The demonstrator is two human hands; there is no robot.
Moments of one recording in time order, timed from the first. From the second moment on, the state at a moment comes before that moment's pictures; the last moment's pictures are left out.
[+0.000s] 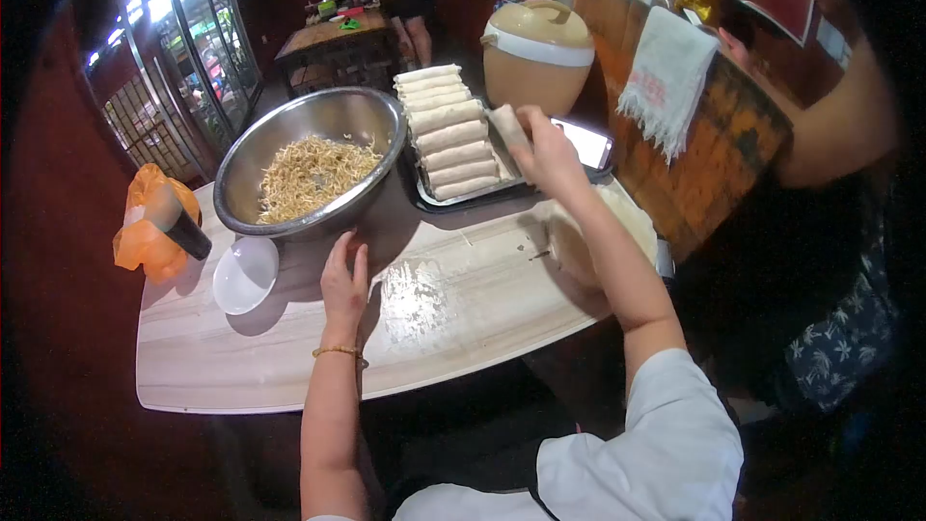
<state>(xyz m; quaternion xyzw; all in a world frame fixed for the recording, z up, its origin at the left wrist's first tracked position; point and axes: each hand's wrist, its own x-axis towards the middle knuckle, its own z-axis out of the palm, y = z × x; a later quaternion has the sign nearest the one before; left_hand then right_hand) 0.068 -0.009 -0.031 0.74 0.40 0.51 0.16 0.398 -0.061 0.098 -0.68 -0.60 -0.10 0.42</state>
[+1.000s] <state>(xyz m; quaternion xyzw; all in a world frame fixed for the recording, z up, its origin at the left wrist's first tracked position) 0.062 -0.020 -0.028 0.84 0.53 0.09 0.06 0.456 -0.031 0.075 -0.76 -0.62 -0.04 0.18</state>
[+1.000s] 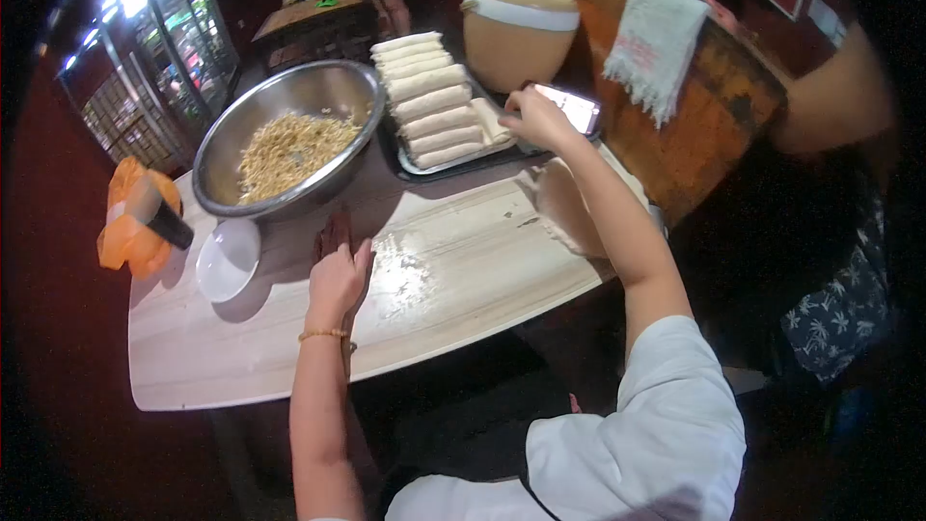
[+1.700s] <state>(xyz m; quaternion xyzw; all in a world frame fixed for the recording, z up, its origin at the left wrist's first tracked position) 0.232 -0.241 -0.046 0.93 -0.07 0.00 0.36 0.460 -0.232 -0.001 -0.69 -0.63 0.05 0.35</state>
